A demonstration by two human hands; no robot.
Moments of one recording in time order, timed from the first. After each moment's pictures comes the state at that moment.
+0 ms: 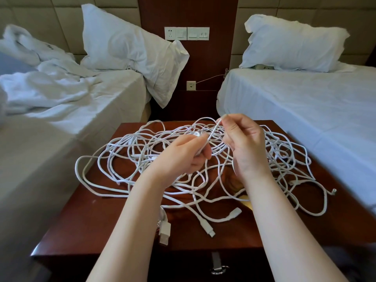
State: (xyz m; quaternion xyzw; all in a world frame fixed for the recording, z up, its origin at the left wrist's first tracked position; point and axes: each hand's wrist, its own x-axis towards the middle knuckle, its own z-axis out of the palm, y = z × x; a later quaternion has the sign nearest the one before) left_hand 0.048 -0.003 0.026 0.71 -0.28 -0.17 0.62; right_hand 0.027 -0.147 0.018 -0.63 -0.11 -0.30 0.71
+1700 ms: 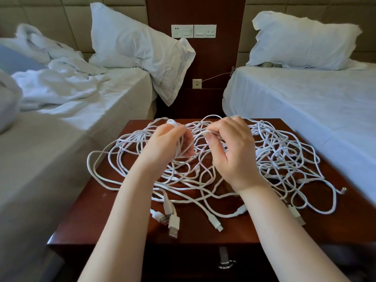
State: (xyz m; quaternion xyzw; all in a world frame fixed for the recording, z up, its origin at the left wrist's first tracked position) left_hand 0.055 0.026 0.029 0.70 -0.17 -0.05 0.69; right_hand 0.032 -0.131 -0.002 -0.78 -0.22 -0.52 0.27
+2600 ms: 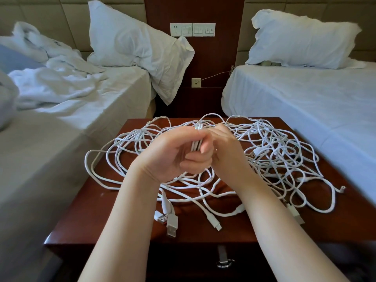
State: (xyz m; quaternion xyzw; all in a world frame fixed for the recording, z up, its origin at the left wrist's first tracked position) left_hand 0.043 0.021 0.037 0.48 -0.38 -0.35 0.71; right_hand 0.042 -0.128 -0.009 -0.84 -0.25 -0.42 0.25
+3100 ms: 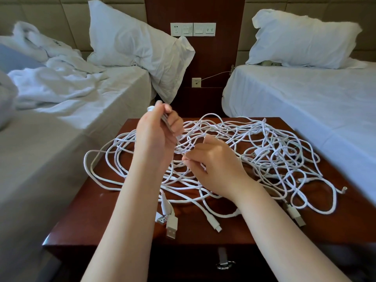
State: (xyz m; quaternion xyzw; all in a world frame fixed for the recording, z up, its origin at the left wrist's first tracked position) left_hand 0.065 0.013 0.041 0.39 -0.14 -0.03 0.91; right_hand 0.037 -0.121 -0.025 -0.89 -0.27 -0.33 0.17
